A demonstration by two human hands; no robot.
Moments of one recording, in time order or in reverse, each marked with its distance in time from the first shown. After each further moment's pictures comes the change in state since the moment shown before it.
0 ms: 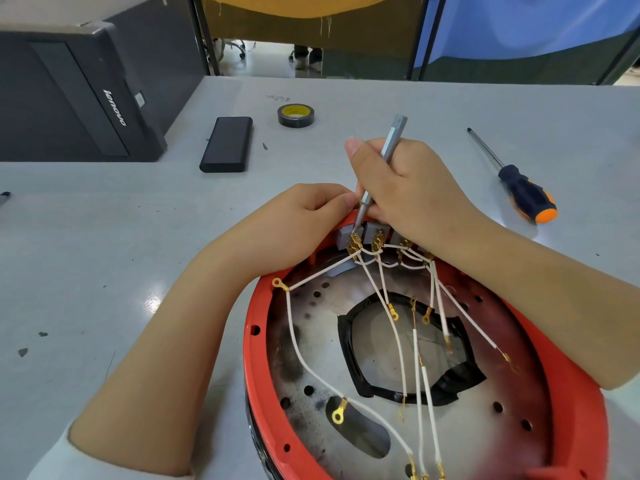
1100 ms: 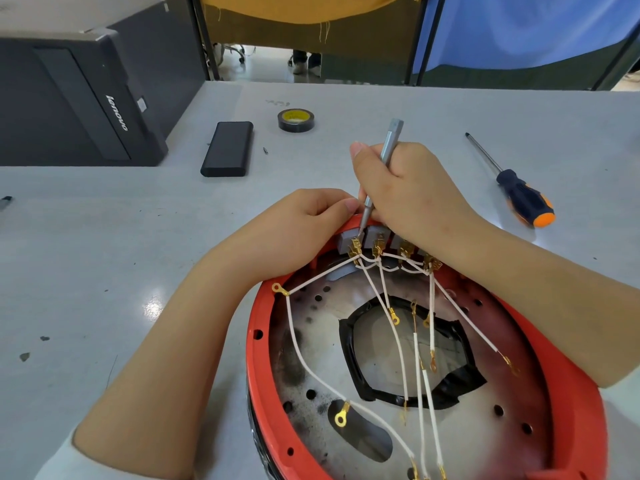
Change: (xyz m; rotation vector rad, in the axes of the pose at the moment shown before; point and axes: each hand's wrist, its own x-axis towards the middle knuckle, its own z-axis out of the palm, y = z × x) left_hand -0.002 0.003 0.000 0.001 -0.018 0.014; right_hand 0.003 -0.002 0.001 -0.105 0.052 0.058
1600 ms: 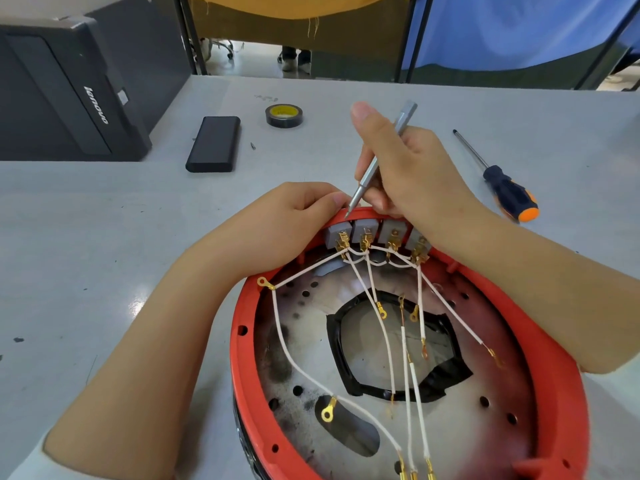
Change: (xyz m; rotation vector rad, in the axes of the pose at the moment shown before) left_hand 0.002 -0.002 -0.001 0.018 0.024 0.000; right_hand -0.002 -0.006 -0.011 0.252 -0.005 0.071
